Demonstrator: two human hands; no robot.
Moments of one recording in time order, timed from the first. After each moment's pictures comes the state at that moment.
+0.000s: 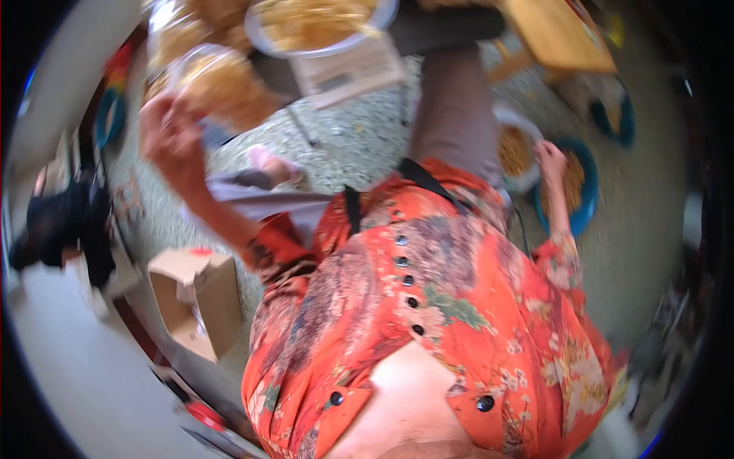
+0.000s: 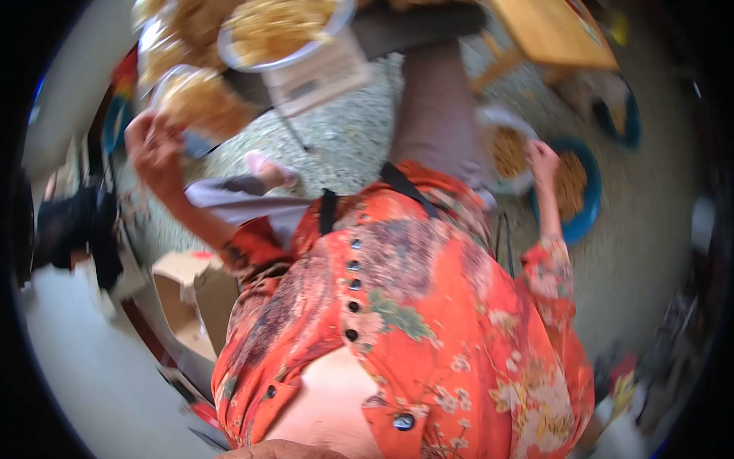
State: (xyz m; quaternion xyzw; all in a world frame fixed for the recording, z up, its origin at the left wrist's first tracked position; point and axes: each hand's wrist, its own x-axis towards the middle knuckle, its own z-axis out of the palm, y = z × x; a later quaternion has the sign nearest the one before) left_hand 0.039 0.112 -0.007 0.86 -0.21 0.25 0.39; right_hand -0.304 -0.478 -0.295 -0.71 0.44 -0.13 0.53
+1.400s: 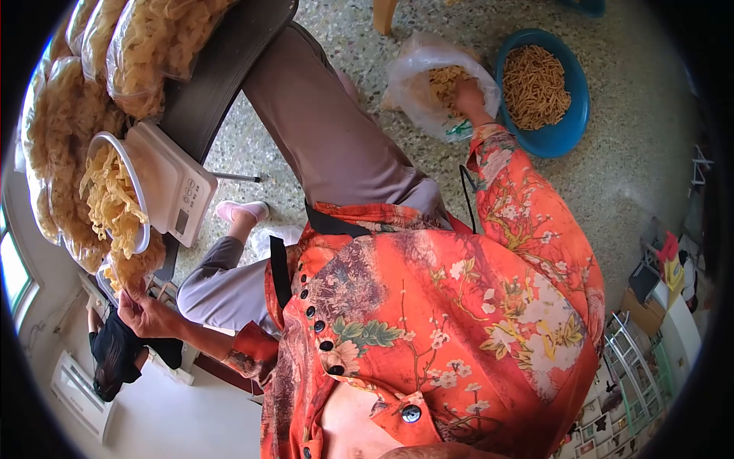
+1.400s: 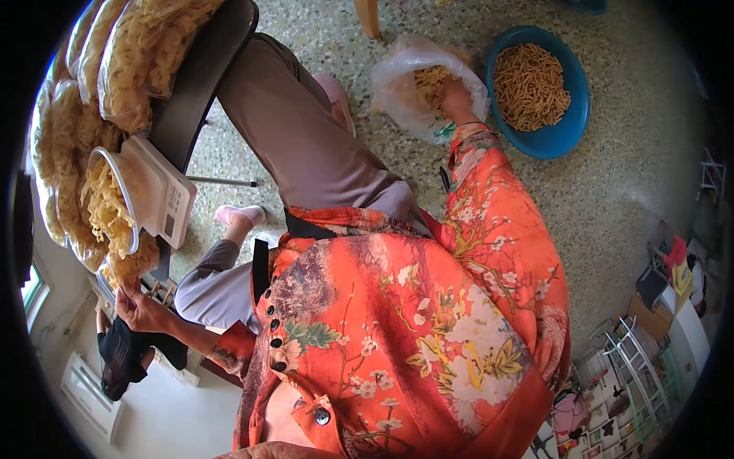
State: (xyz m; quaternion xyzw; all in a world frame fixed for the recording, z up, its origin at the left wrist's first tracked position) left_hand 0.030 0.063 0.012 0.90 -0.10 0.30 0.29; right_hand -0.324 -0.510 -0.399 -0.82 0.51 0.20 0.16
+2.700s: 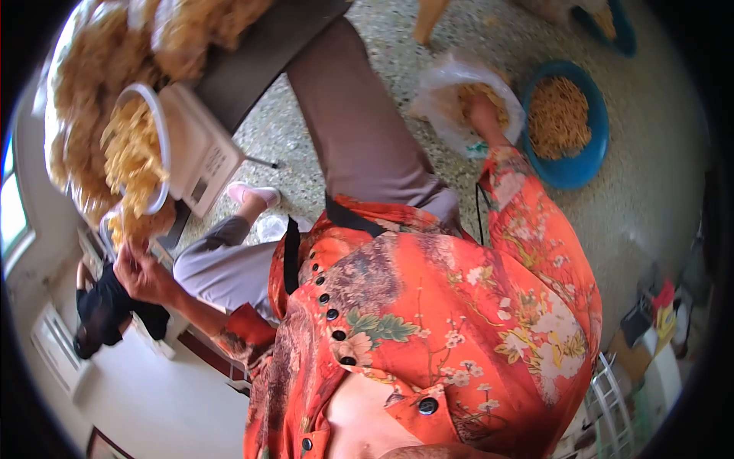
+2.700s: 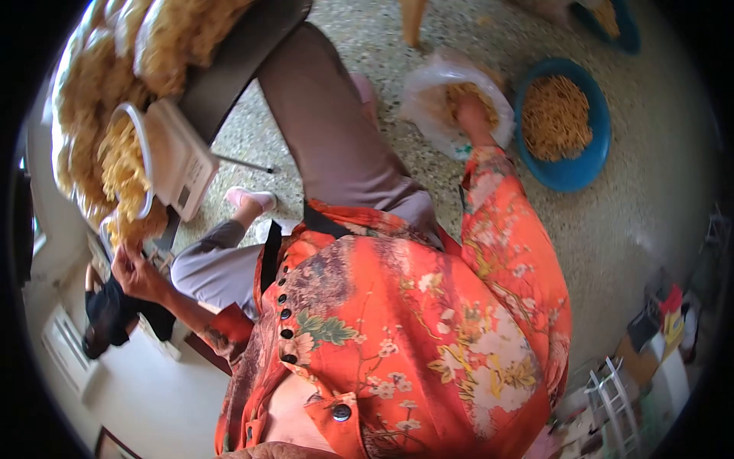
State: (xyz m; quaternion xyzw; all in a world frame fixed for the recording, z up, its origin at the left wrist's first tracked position) left_hand 0.043 0.077 0.008 0.90 -0.16 0.32 0.24; right_hand -0.313 -0.497 -0.447 -0.93 0.33 0.05 0.16
